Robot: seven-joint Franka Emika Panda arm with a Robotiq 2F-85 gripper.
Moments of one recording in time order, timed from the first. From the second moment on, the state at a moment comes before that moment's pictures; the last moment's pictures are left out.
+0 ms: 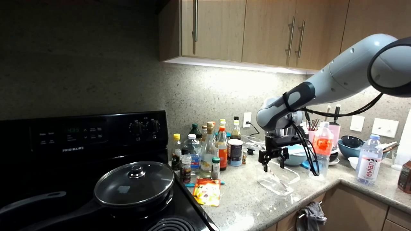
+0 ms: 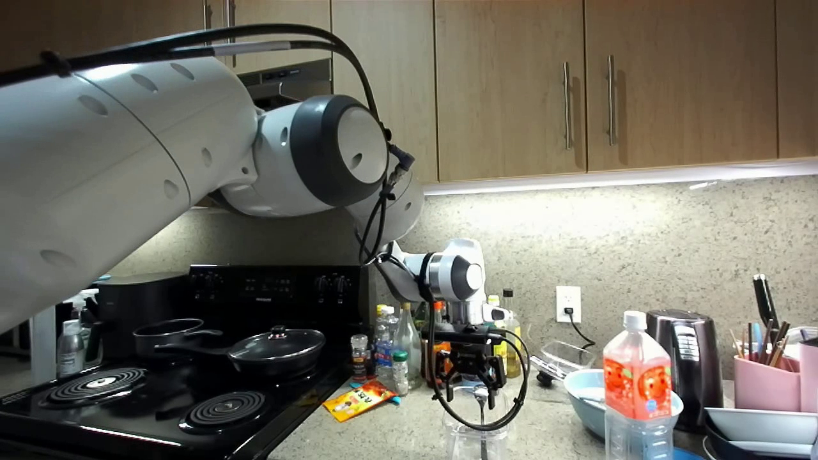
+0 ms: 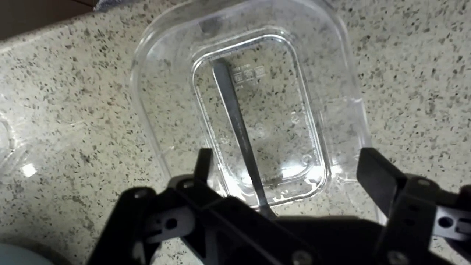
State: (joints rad) arm -0.13 0.85 -0.05 -1.35 -0.04 2.12 0.02
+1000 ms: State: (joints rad) arm -0.16 0.89 -0.07 -1.34 -0.03 2.01 0.02
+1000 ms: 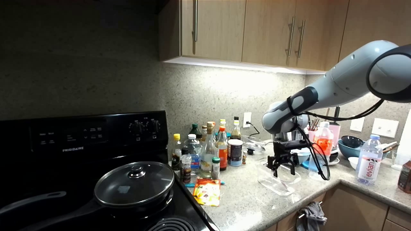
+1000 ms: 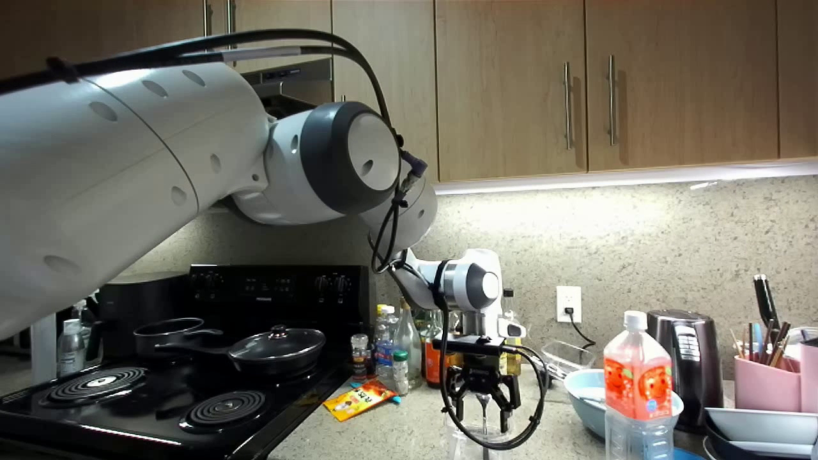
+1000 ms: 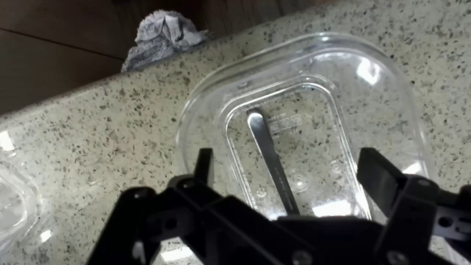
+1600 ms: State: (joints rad) arm -0.16 0.92 -0.07 -1.31 -0.02 1.98 0.02
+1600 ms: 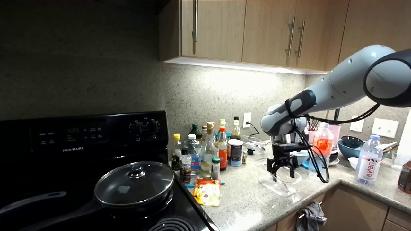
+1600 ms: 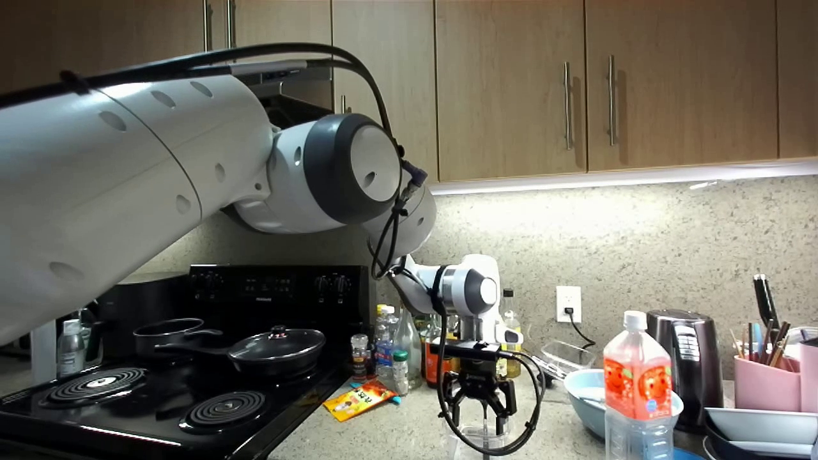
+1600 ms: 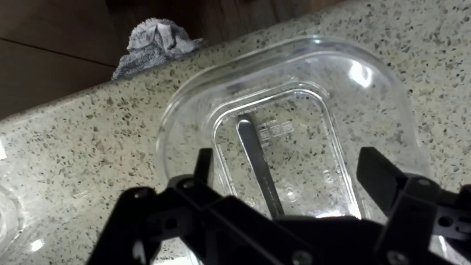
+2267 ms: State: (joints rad) arm -0.15 0.97 -0.04 -1.21 -0.02 1.97 -0.01
